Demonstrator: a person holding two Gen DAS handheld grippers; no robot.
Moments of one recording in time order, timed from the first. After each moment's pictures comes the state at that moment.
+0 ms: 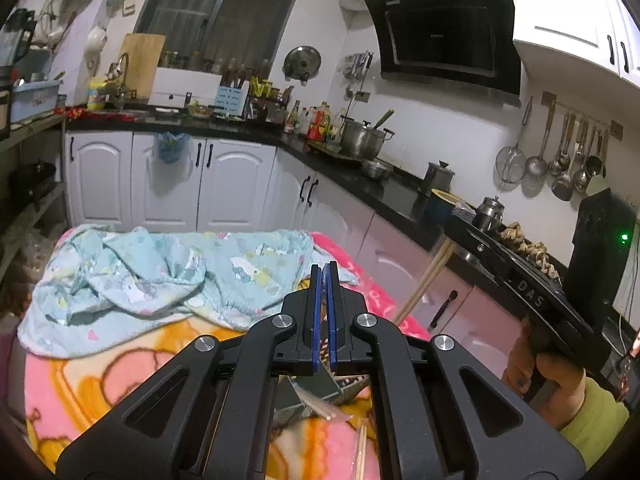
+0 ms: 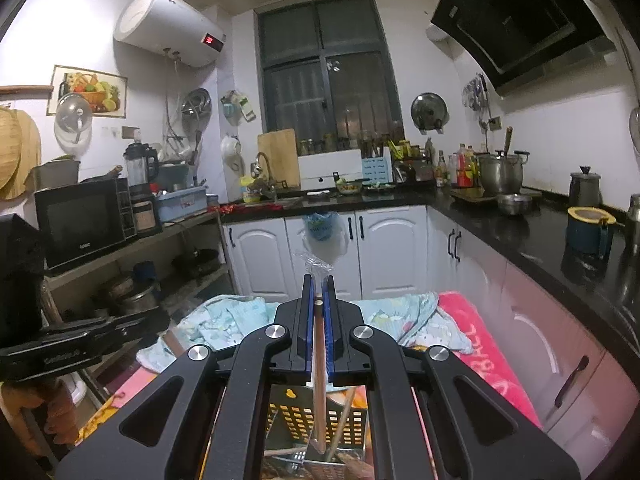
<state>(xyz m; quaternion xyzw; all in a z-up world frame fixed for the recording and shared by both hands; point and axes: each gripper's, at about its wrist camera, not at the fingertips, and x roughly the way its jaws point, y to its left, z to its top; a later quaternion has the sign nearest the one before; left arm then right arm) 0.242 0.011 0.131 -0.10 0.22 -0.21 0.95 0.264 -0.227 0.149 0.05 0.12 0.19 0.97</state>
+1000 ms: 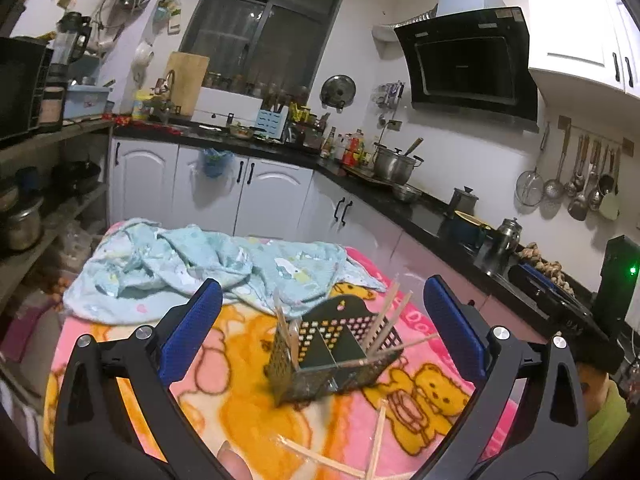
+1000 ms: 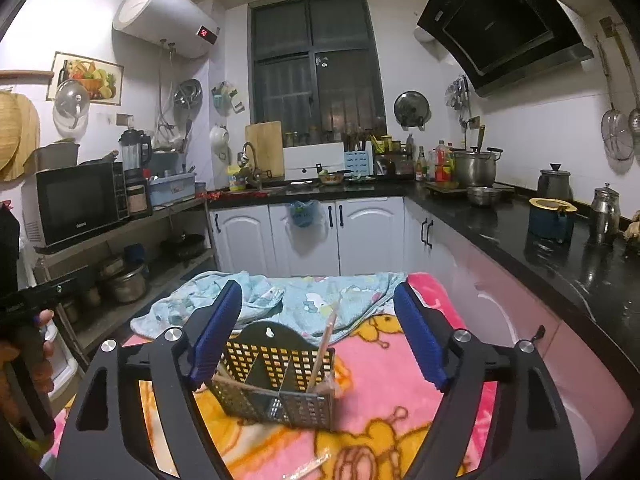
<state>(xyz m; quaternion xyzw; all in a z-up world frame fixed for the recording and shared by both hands) 0.157 0.052 0.123 -0.12 0.17 -0.14 0.97 0.176 -0.262 0.130 0.03 0.12 0.16 0.98</state>
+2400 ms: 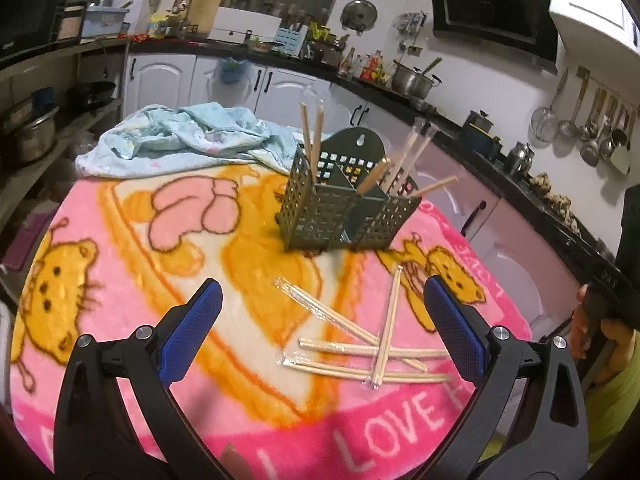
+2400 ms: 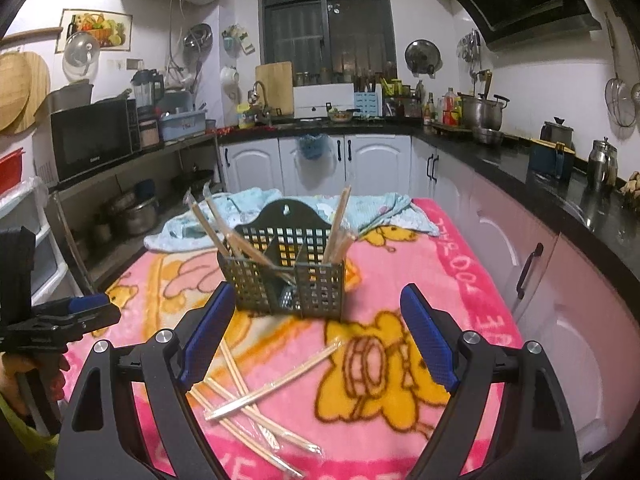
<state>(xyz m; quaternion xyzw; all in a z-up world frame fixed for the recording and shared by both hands) 0.091 0.046 0.004 -0.12 0.31 -0.13 0.93 0.112 -0.254 0.059 0.00 0.23 0.17 0.96</state>
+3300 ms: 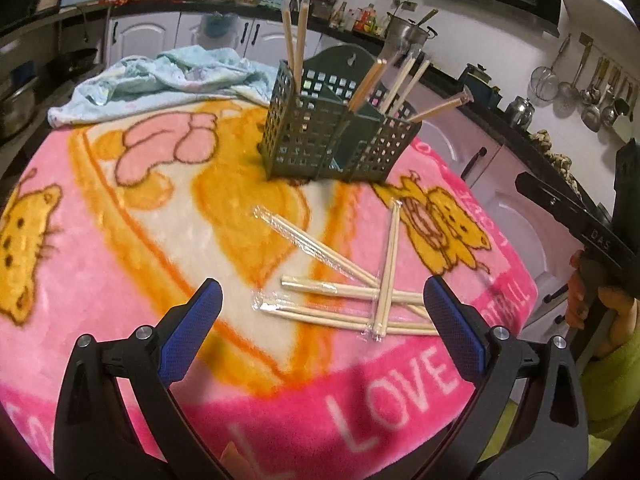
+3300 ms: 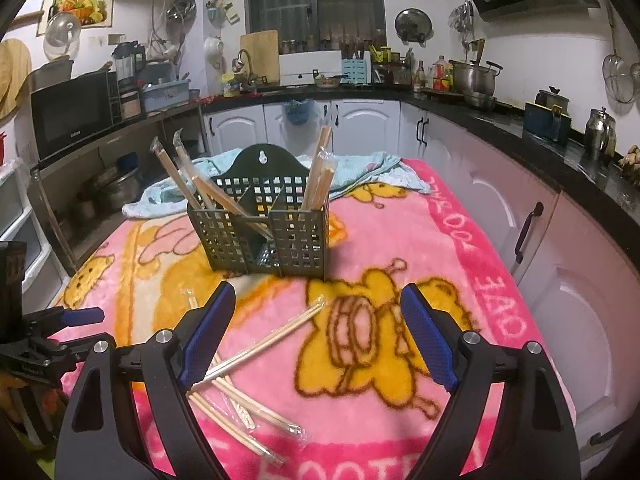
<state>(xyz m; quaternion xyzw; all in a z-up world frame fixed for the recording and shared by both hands) 0.098 0.023 -0.050 -0.11 0.39 -0.16 0.90 0.130 -0.254 0.013 -0.01 0.28 0.15 0.95</state>
